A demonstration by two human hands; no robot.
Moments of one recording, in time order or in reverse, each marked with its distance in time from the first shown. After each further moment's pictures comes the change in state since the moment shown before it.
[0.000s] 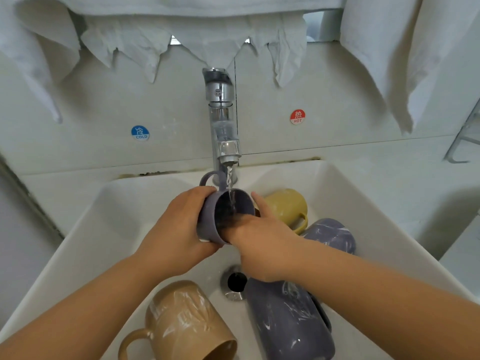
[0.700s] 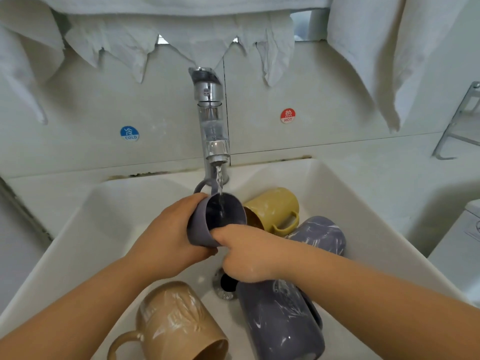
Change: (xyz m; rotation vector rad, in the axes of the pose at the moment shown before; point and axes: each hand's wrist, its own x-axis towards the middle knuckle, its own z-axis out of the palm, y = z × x) left_hand 0.000 0.000 0.002 -0.073 -0.088 -0.048; right_hand -0.006 -0.011 -0.015 0.674 -0.173 0.107
